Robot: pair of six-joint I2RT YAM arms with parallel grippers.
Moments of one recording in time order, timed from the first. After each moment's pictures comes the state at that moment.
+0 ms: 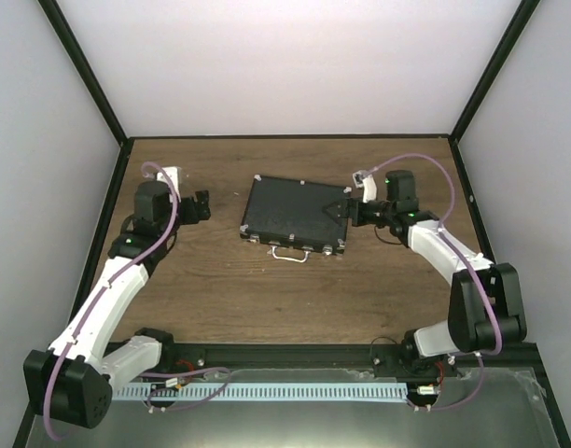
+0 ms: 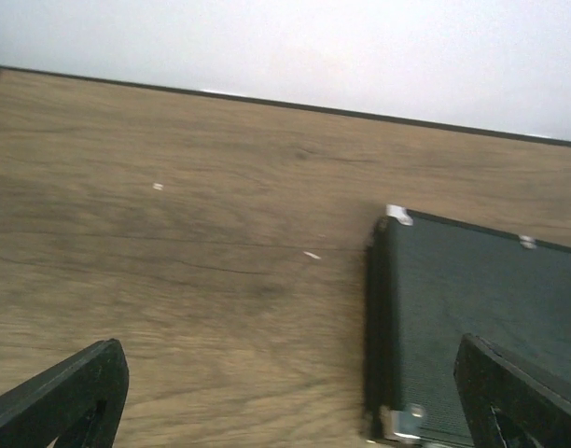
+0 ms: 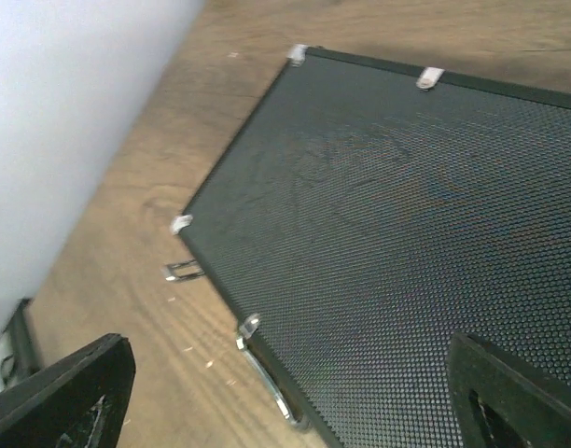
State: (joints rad) left arm -0.22 1.01 0.84 -0.32 -0.10 -0.24; right arm 0.16 1.41 0.86 -0.10 -0.83 0.20
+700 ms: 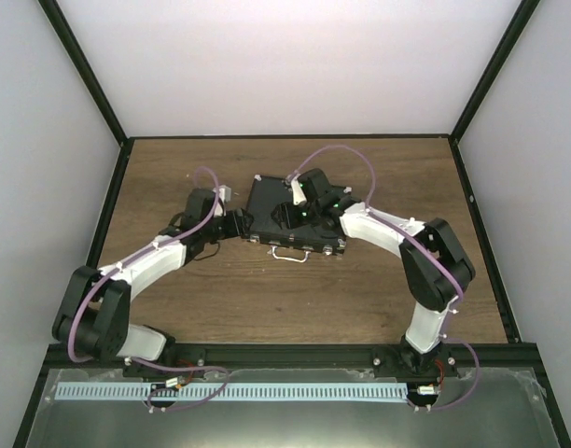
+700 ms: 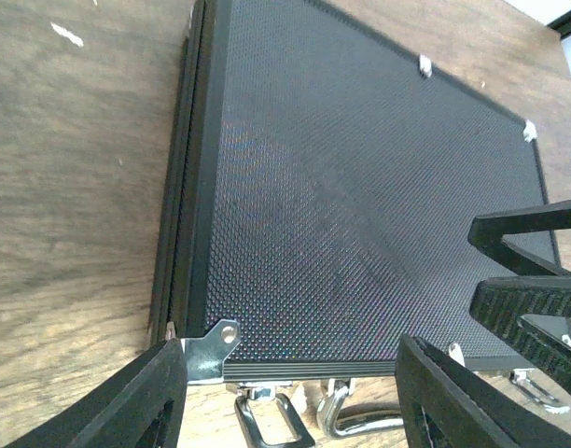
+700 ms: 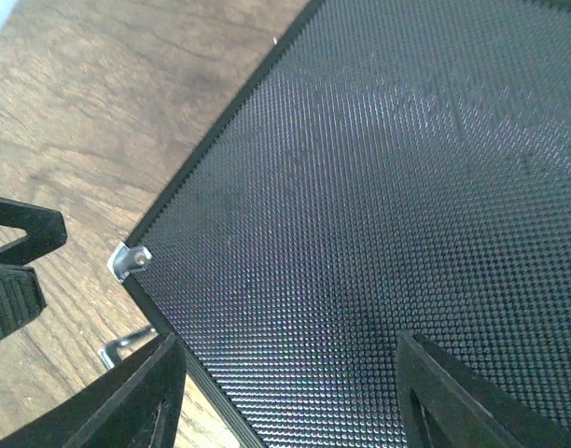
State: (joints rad) left arm -0.39 1.38 0.75 -0.05 0.23 -0.56; right arm 0.63 1.76 1.20 -0.18 -0.23 0.31
